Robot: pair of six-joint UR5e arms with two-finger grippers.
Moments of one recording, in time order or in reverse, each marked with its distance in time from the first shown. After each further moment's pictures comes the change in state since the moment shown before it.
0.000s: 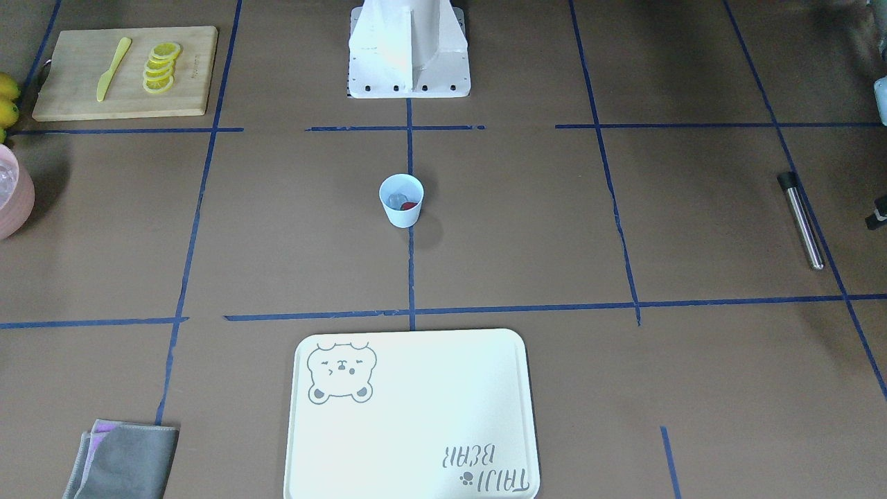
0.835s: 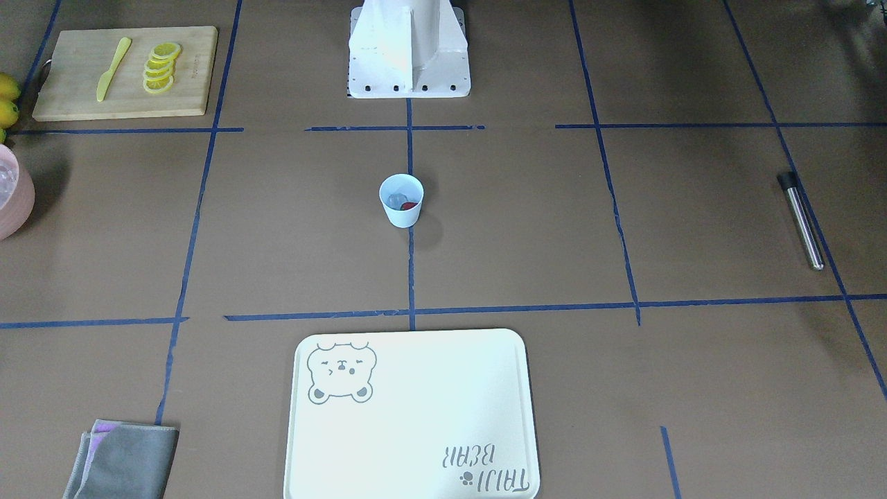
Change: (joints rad) left arm -0.158 0.037 -0.056 0.266 -0.003 0.312; right arm 0.000 0.011 -0.032 -0.013 0.000 0.001
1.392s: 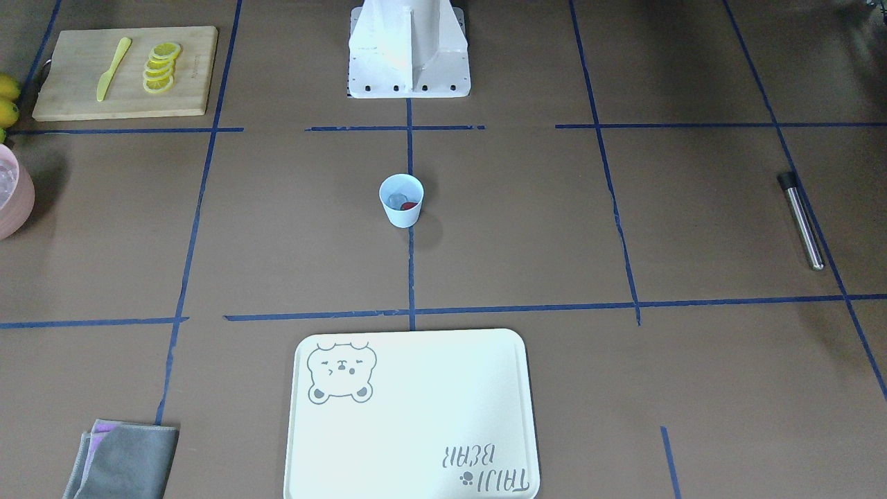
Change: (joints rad) left arm -0.019 0.036 0.004 0.012 0.000 -0.002; right arm 0.000 0.001 -0.039 0.000 -0.010 -0.003
